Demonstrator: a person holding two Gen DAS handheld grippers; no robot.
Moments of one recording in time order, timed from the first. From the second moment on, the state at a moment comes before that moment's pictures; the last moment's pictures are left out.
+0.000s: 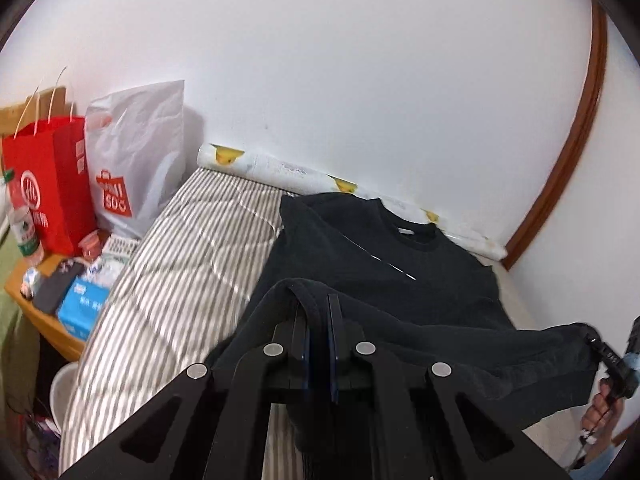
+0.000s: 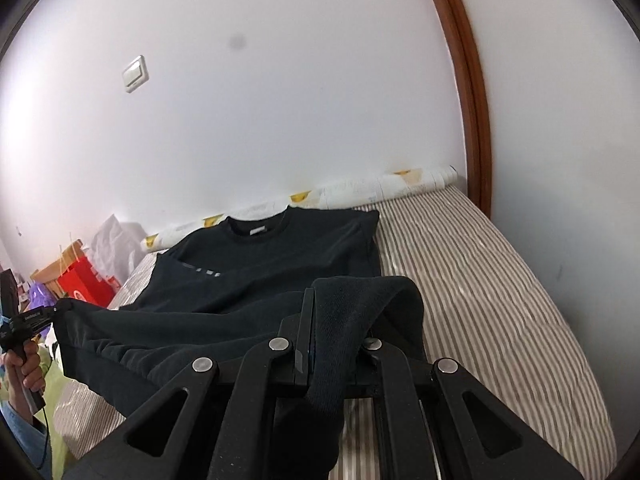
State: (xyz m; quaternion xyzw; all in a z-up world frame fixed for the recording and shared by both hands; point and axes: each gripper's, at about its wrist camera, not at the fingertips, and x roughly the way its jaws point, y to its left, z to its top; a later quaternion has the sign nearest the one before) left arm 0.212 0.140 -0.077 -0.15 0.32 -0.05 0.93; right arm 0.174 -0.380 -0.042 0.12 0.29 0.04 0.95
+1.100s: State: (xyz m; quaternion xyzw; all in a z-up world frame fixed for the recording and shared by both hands) left arm 0.298 0.119 -0.139 -0.10 0.41 -0.03 0.91; right arm 0.296 -0.384 -0.125 0.06 0.44 -0.01 0.90
